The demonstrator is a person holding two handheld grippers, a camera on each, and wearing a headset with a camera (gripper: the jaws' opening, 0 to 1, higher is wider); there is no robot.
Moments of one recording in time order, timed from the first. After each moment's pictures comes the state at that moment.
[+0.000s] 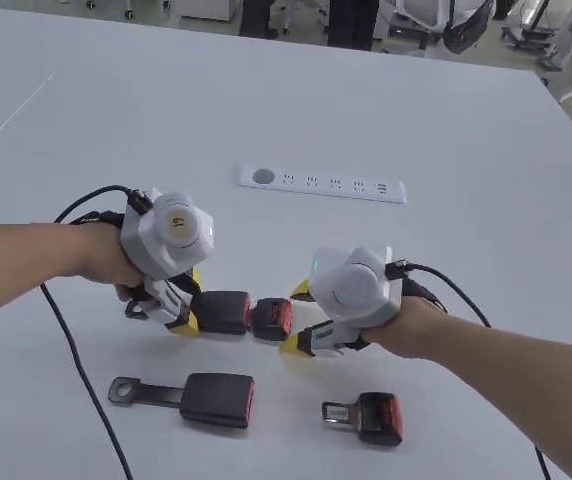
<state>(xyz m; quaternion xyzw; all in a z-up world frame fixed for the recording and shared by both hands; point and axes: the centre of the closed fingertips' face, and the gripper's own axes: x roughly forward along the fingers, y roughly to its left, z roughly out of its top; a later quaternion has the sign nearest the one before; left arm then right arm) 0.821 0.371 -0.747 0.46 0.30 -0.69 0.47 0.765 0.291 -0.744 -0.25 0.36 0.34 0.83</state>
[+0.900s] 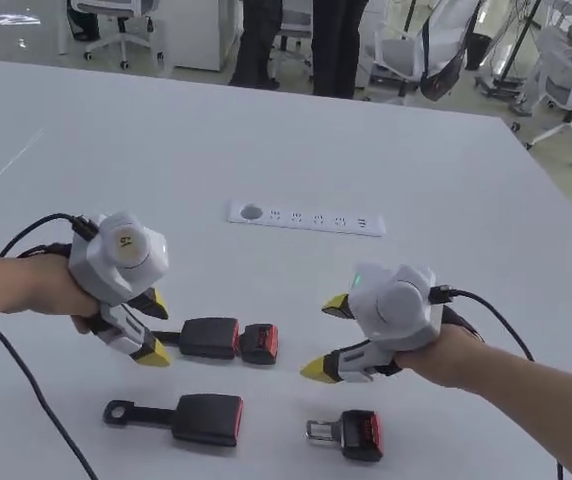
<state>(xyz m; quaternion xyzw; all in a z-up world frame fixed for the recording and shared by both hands) 0.811 0.409 -0.709 0.41 0.31 -0.68 0.52 0.723 0.255 -0.697 -0.21 0.34 0.28 0.87</state>
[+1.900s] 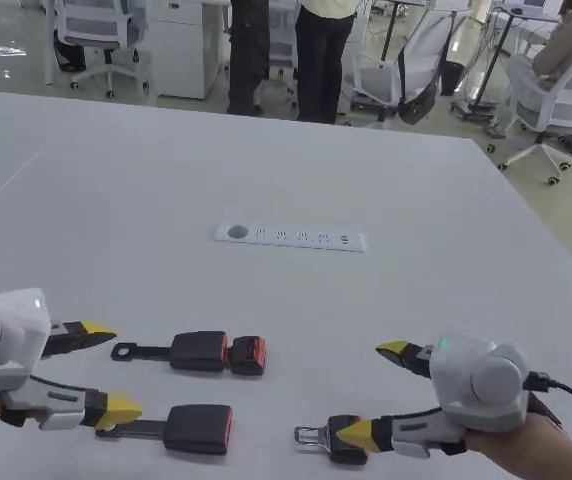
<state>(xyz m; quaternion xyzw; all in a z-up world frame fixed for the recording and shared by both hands) 0.774 0.452 -0.675 0.21 0.21 -0.67 0.68 0.629 0.233 -0.686 -0.12 0.28 0.21 0.93</state>
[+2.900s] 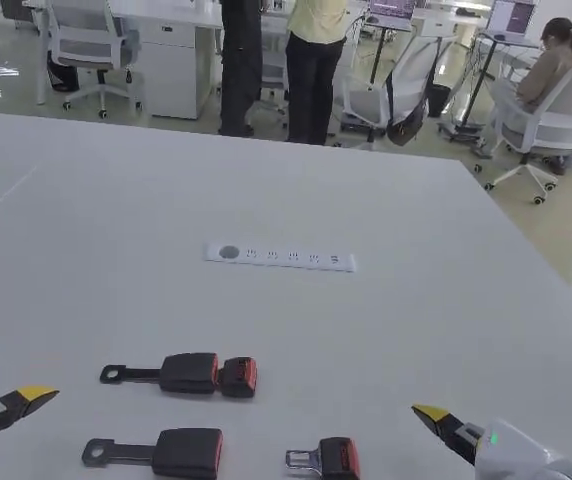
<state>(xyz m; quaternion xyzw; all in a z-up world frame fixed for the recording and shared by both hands) 0.752 0.485 -0.698 0.20 0.20 -0.65 0.70 0.583 0.233 -0.701 -0.06 0.24 0.16 0.95</state>
